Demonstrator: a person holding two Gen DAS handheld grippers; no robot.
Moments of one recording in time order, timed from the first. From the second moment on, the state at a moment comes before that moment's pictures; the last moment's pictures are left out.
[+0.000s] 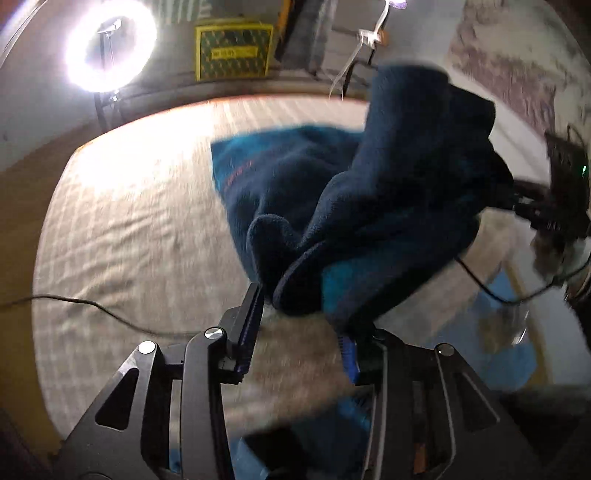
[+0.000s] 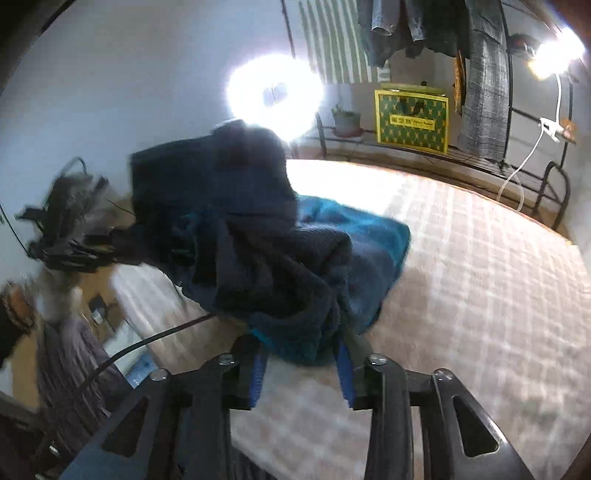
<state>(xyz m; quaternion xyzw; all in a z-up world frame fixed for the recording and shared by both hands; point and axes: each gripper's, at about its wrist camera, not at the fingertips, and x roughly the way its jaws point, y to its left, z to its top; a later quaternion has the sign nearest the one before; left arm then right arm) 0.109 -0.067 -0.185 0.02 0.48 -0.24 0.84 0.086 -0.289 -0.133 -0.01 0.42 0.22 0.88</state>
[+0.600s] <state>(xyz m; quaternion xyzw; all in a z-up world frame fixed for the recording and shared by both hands) 0.129 -0.030 -0.187 -0.16 0.46 -0.22 0.84 0.036 -0.316 -0.149 0.09 0.38 0.22 0.89</state>
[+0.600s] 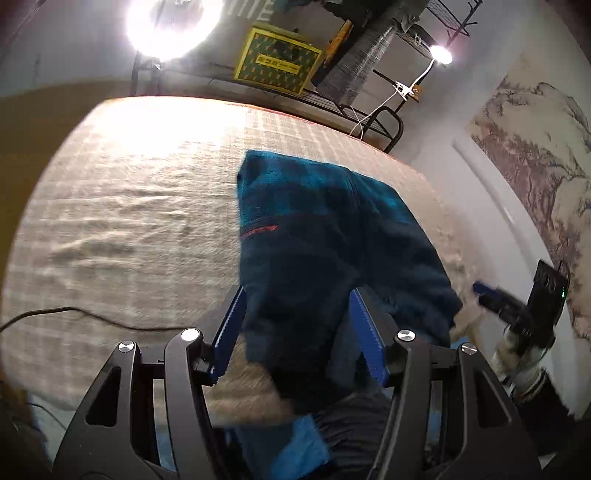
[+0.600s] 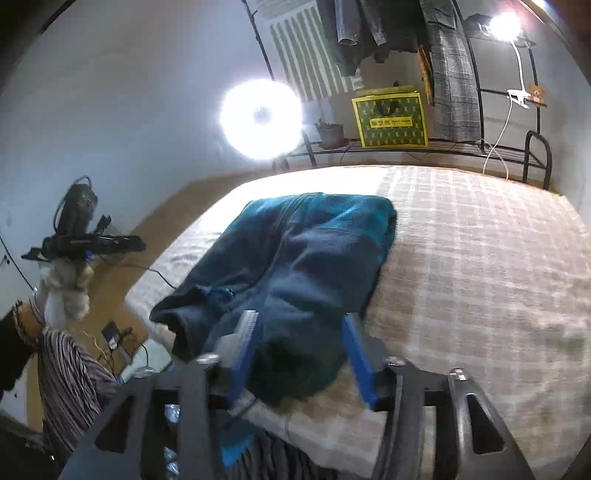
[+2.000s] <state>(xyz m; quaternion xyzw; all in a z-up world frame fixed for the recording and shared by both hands) 0.254 -0.119 -0.257 -0.01 0.47 -0.11 0.87 0.182 -0.292 -0.209 0.04 0.42 0.17 0.89</state>
